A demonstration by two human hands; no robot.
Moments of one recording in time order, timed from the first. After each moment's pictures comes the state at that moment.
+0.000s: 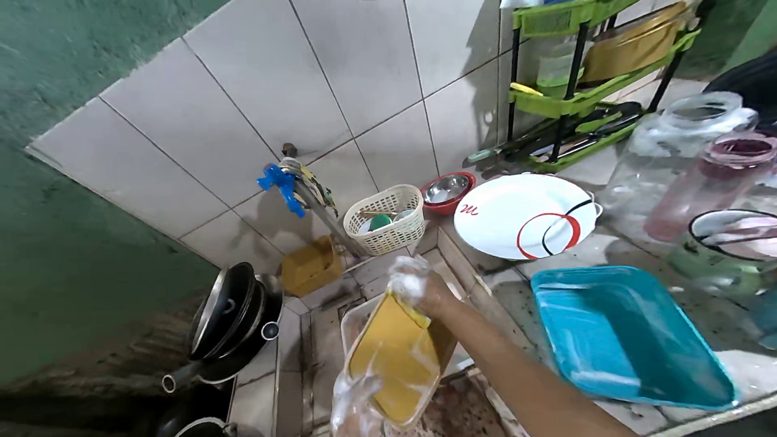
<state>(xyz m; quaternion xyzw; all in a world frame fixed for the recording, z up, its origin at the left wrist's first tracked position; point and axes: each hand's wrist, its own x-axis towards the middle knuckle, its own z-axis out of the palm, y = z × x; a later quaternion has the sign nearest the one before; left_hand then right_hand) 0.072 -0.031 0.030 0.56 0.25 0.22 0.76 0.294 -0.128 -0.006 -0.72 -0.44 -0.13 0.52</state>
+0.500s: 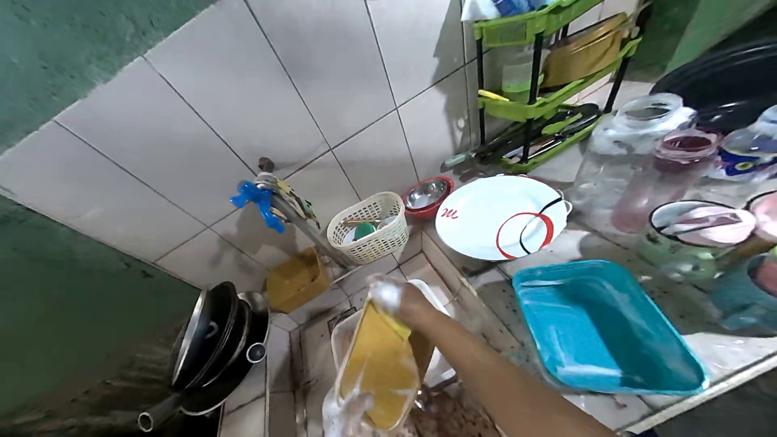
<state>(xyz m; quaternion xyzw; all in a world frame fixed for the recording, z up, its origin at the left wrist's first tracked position) 0.077 -0.037 0.035 0.62 0.28 0.23 0.69 0.282 -0.127 0.021 -0.77 -0.39 0.06 0.50</state>
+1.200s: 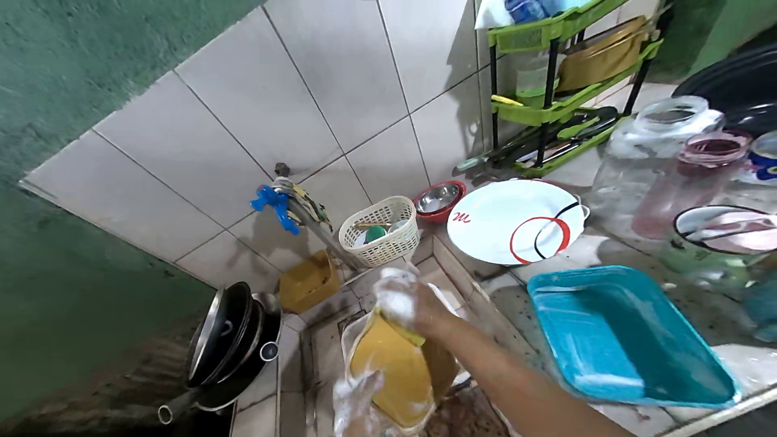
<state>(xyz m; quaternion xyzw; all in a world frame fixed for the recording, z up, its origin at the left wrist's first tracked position) 0.091 -0.029 0.031 0.60 0.20 0.24 0.73 0.272 -0.132 0.025 -0.72 -0.45 -0.16 0.50</state>
